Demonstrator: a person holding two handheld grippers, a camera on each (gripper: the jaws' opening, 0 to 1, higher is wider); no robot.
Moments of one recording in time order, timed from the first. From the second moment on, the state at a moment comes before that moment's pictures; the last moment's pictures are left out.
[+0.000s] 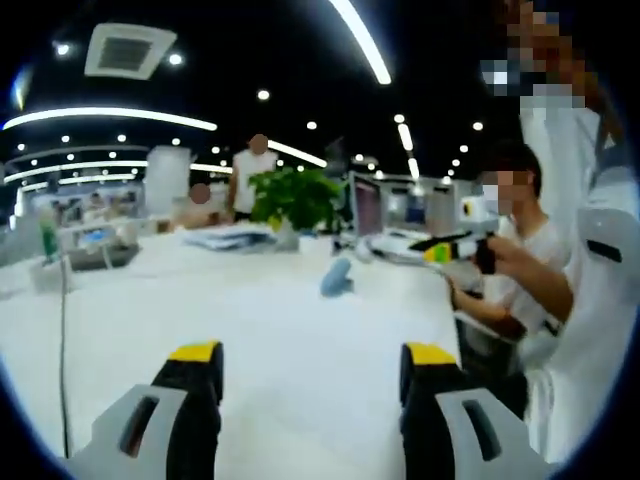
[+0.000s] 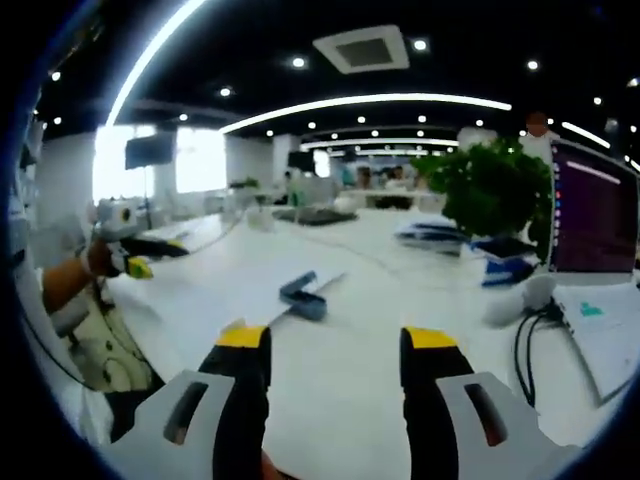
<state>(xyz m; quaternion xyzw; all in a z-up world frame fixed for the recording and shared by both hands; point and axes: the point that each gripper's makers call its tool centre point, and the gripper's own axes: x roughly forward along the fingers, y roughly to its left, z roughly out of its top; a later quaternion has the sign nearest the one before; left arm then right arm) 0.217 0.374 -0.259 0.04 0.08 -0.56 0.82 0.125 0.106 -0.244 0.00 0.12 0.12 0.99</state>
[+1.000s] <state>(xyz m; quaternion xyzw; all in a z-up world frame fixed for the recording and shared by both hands) 0.240 0.284 -0.308 0.10 0.11 -0.64 0.75 0.150 0.111 -0.272 -0.01 0.14 0.17 0.98</state>
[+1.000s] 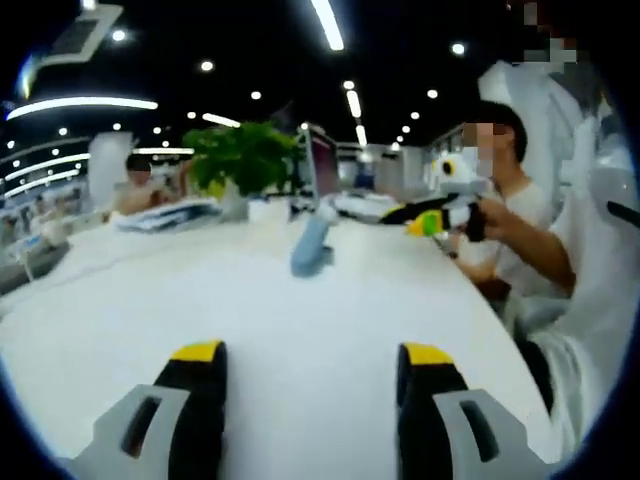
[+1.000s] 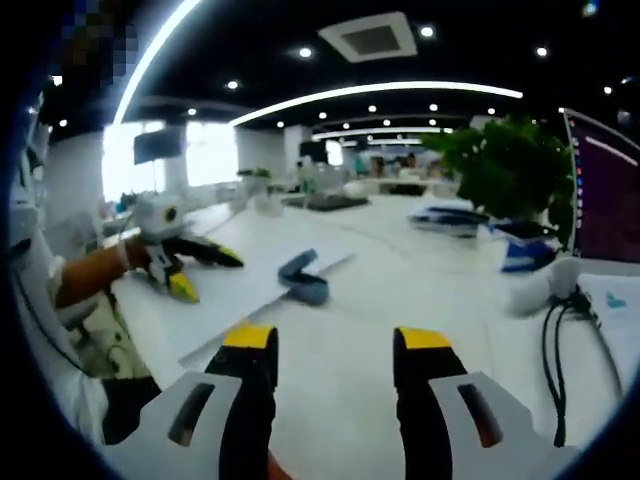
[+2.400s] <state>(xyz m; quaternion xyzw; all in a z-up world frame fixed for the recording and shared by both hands) 0.235 0.285 -0.307 0.10 0.11 -0.65 0.75 0.233 0.171 -0.307 -0.08 0.15 0.50 0.85</state>
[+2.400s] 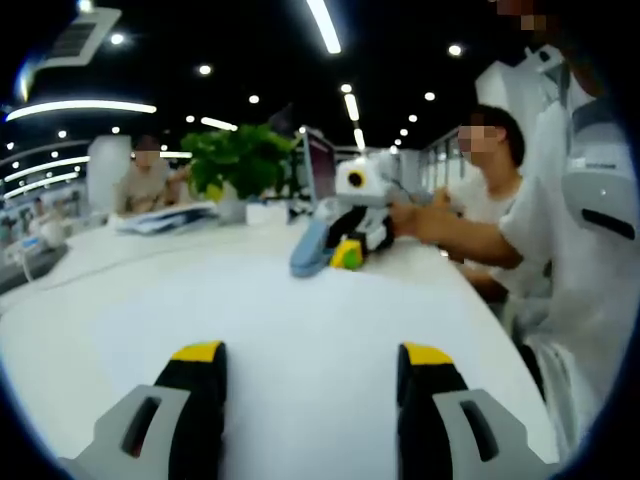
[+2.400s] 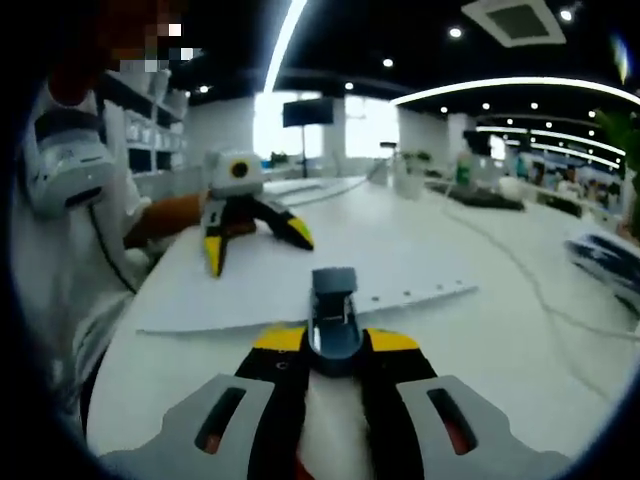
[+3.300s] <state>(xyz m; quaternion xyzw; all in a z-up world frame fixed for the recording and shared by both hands) 0.237 0.285 -0.307 0.10 0.11 -0.65 0.75 0.220 0.180 -0.305 -0.10 0.12 0.55 0.82</state>
